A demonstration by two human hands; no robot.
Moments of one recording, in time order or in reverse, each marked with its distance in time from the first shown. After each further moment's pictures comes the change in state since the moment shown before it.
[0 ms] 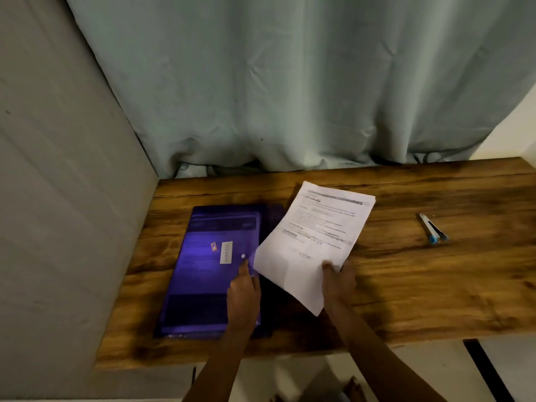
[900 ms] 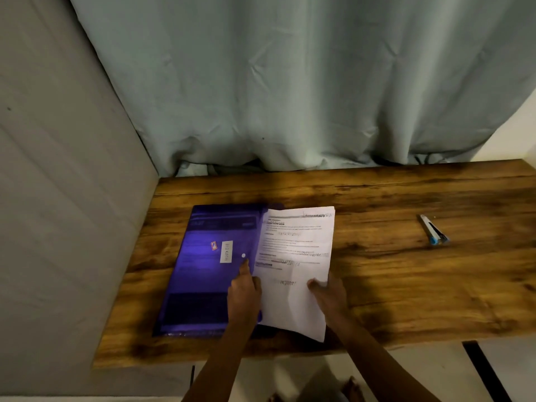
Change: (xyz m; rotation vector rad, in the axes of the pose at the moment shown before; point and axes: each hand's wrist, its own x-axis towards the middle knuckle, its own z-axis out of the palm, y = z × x) left_hand -0.001 0.003 -0.003 -0.041 -0.016 0.000; right_hand -0.008 0.022 -0.010 -0.181 -0.384 0.018
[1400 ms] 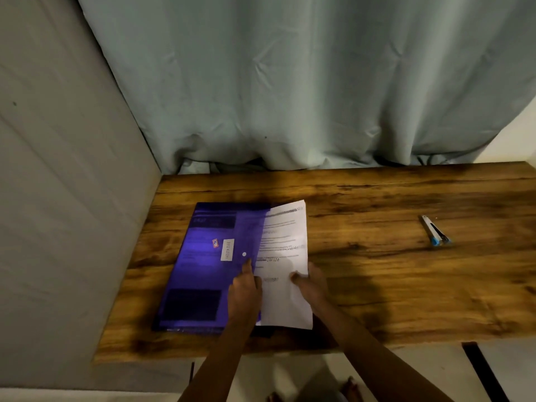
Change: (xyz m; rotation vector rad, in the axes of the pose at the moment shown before) left_hand -0.002 -0.001 -0.002 0.134 -0.023 0.032; right_hand -0.002 -0.025 0.031 -0.132 -0.124 -0.011
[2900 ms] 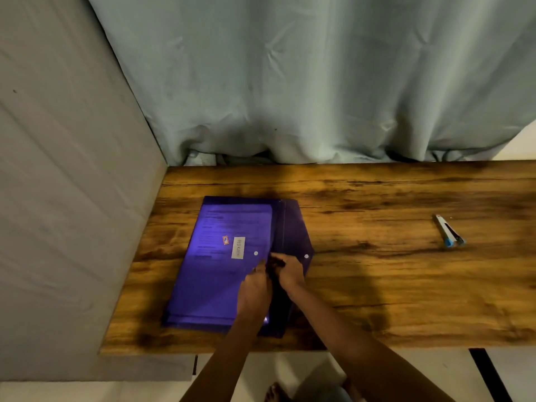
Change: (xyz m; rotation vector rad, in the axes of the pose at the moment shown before) left_hand 0.012 -0.002 0.004 0.388 -0.033 0.101; right_hand 0.017 -0.023 0.060 -0.151 -0.151 -0.112
